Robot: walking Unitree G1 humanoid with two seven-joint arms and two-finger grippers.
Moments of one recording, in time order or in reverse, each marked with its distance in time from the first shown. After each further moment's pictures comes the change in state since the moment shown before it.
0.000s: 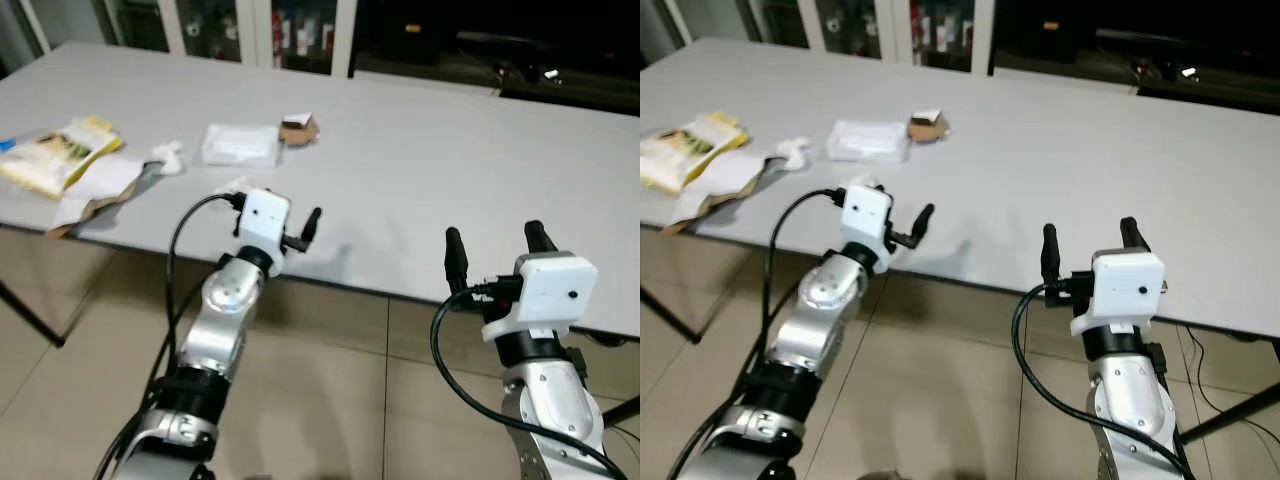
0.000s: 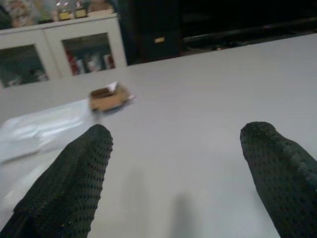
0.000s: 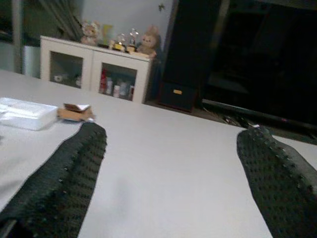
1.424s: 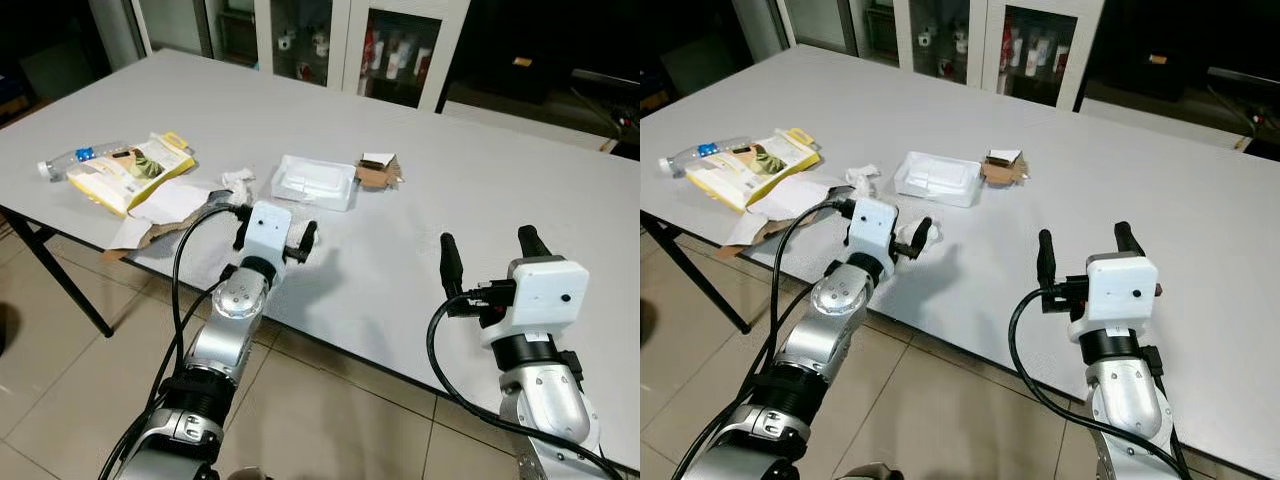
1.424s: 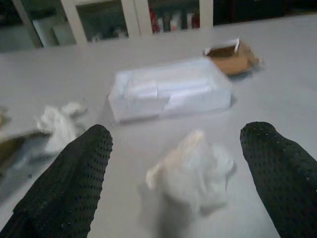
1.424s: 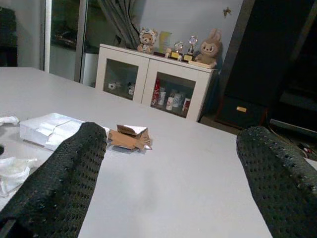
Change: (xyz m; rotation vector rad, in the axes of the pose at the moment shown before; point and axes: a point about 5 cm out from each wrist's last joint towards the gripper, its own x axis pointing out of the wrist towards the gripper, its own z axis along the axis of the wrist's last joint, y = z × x) left arm -0.003 0.005 -0.027 0.014 0.135 0.096; right arm -0.002 0.003 -0.004 -0.005 0.019 0.020
